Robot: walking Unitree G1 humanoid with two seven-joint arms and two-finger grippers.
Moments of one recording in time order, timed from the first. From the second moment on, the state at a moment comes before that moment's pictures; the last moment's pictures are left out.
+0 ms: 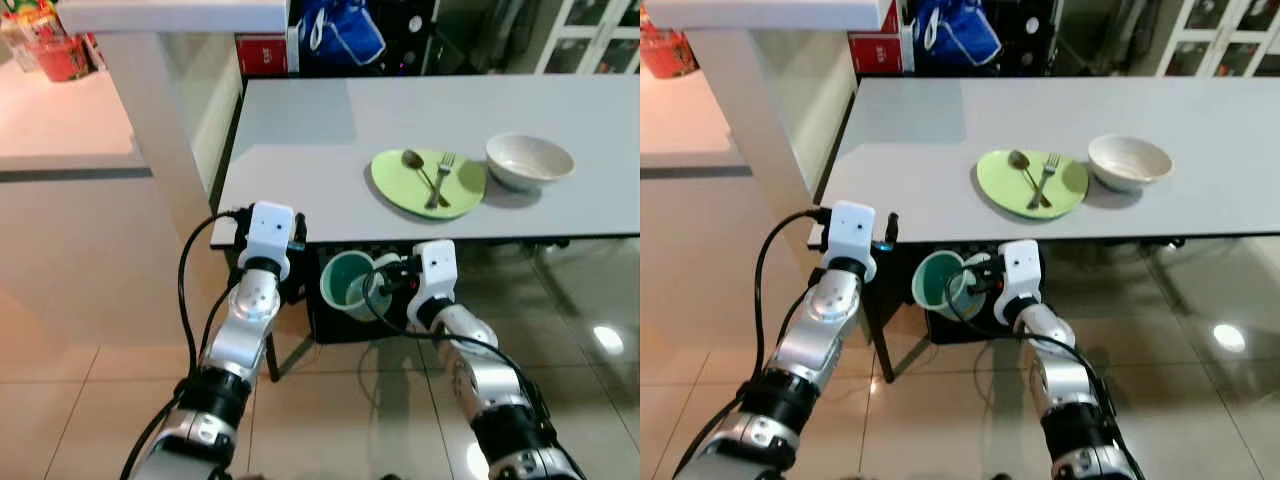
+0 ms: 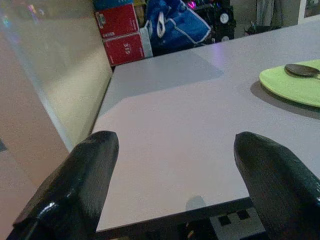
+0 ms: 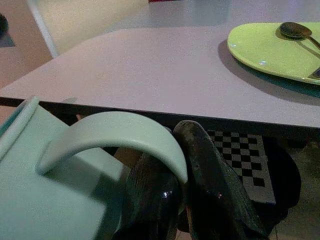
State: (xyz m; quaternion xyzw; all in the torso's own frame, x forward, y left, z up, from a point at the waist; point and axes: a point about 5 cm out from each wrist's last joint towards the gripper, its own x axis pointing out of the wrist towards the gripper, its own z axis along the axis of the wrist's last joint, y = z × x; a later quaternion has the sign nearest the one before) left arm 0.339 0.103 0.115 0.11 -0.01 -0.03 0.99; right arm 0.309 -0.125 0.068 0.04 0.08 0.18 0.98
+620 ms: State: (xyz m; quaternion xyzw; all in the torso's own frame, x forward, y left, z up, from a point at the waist) left arm 0.338 0.094 0.117 0.09 -0.02 -0.04 0.99; right arm 0.311 -0.131 0.072 0.03 0.08 0.18 0.98
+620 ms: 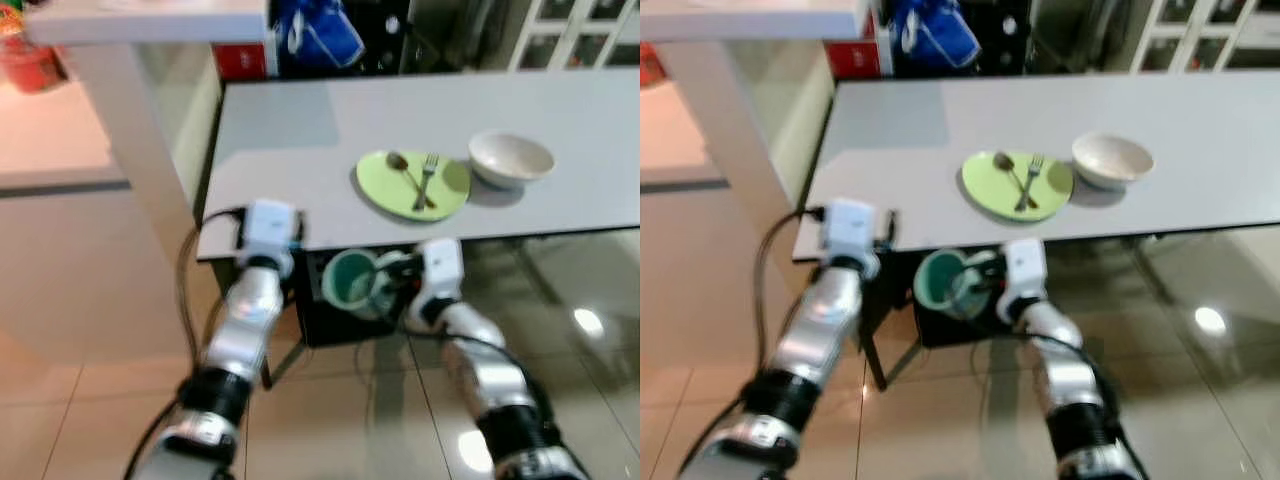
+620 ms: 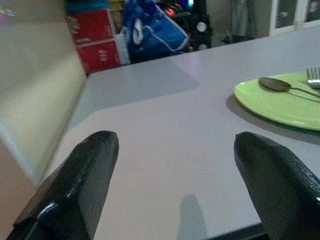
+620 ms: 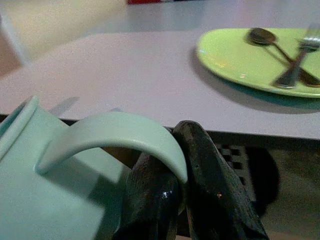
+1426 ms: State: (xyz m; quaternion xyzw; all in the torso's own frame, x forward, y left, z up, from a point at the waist) left arm 0.343 0.092 0.128 0.08 -0.04 -0.05 0.99; right arm 0.312 -0.126 0.077 0.03 0.07 0.20 0.98
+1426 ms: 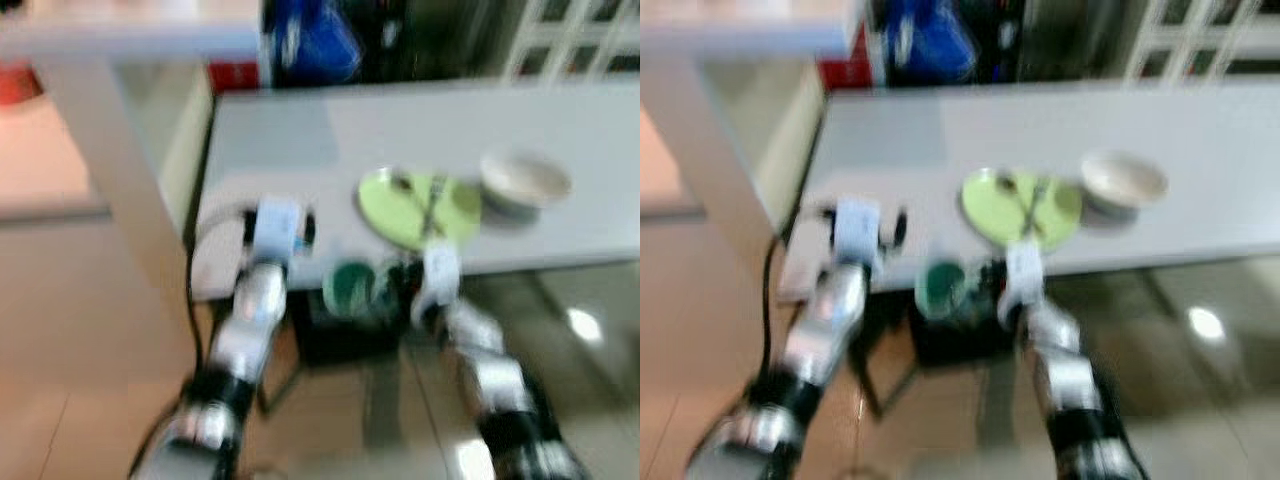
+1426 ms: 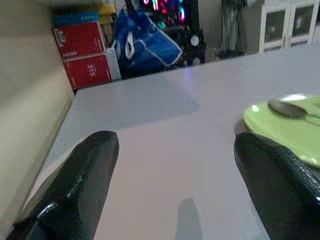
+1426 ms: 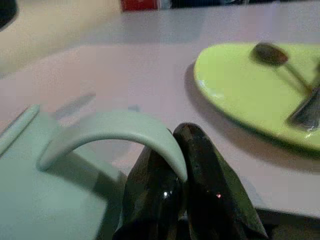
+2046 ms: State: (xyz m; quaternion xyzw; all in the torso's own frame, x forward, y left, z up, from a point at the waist) left arm 0.340 0.104 0.120 0.10 -0.02 -0.04 0.99; right arm 0.333 -0.108 0.166 0.07 -0.06 0.23 0.97
